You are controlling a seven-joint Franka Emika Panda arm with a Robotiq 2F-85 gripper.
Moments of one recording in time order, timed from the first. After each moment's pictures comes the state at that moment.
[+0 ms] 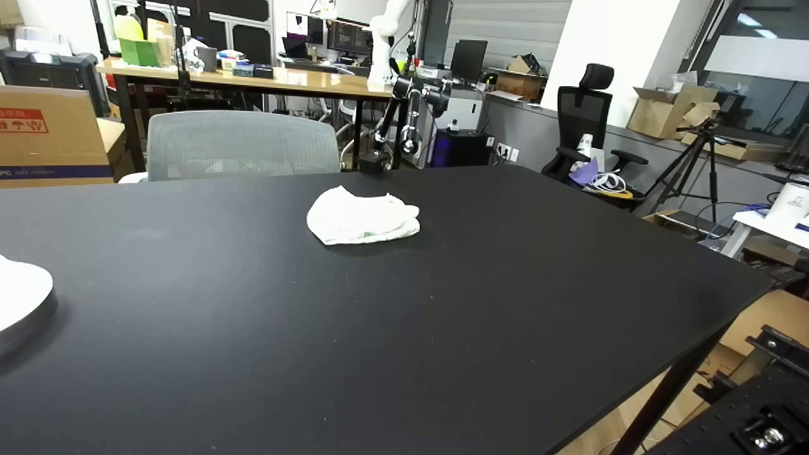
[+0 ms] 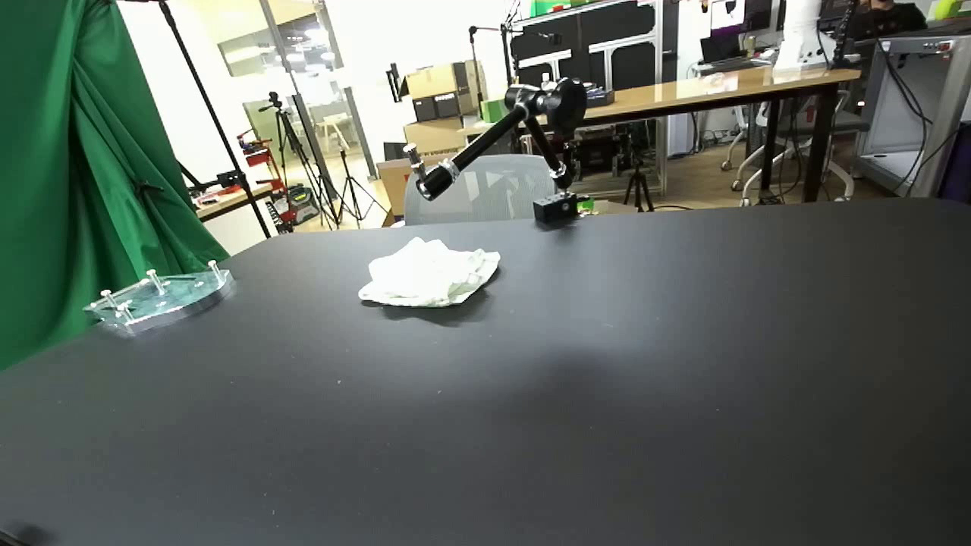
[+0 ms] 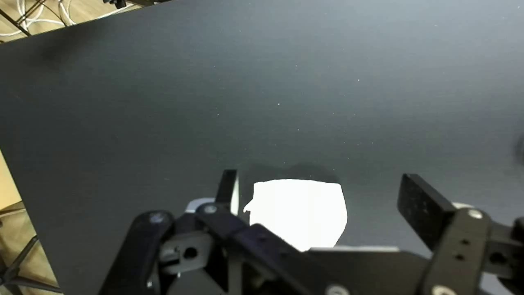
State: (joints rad) arm 0.04 -0.34 0.39 -2.19 -0.04 1.77 0.51
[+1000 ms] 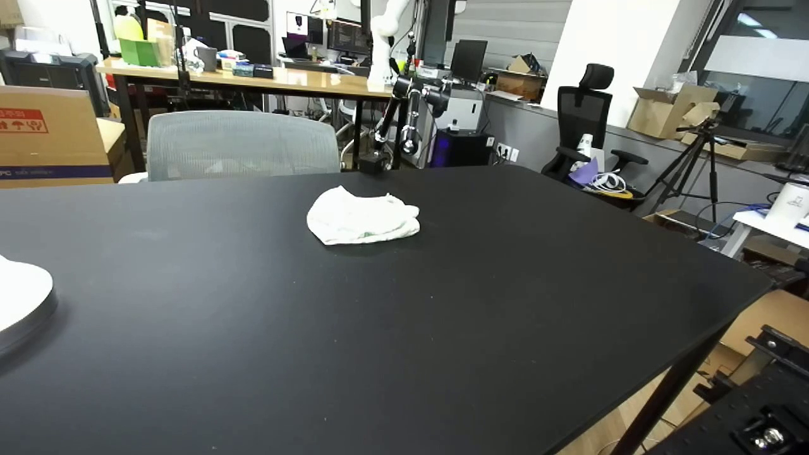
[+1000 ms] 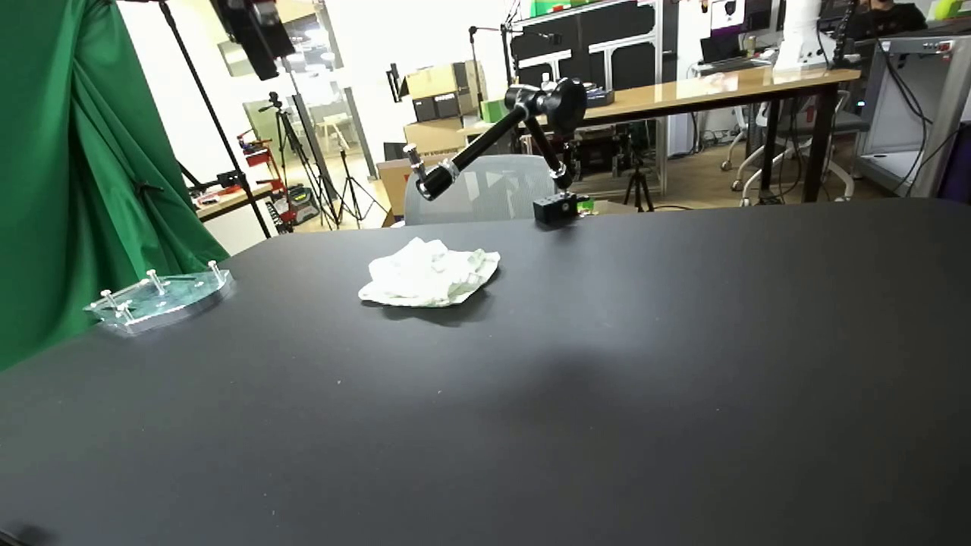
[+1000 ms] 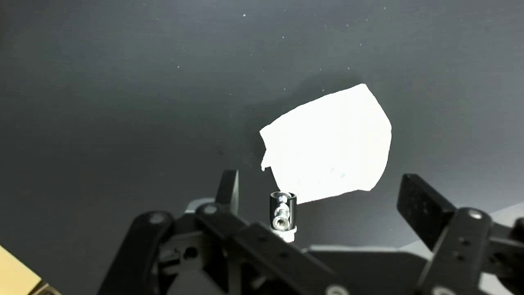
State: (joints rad) arm 0.01 -0.07 0.24 -2.20 -0.14 2.18 0.84
